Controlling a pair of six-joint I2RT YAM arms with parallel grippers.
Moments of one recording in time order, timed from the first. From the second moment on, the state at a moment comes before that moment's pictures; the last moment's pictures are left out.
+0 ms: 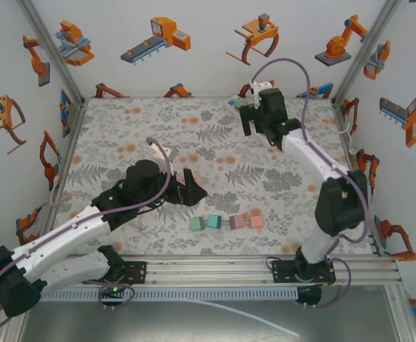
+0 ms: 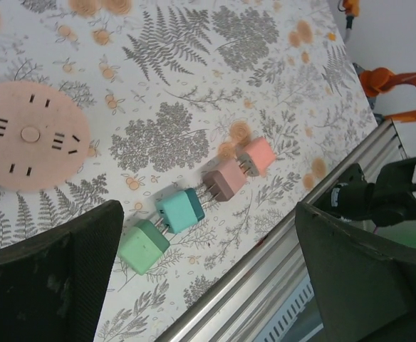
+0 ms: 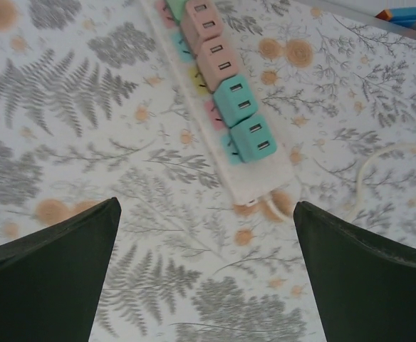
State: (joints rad) left arm -0.87 0.95 0.76 -0.23 0.07 -0.56; right arm 0.36 1.74 1.47 -0.35 0.20 -0.11
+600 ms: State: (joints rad) left arm -0.88 0.92 0.72 -0.29 0.04 -0.51; right arm 0.20 2.35 1.96 -0.60 -0.02 -0.42
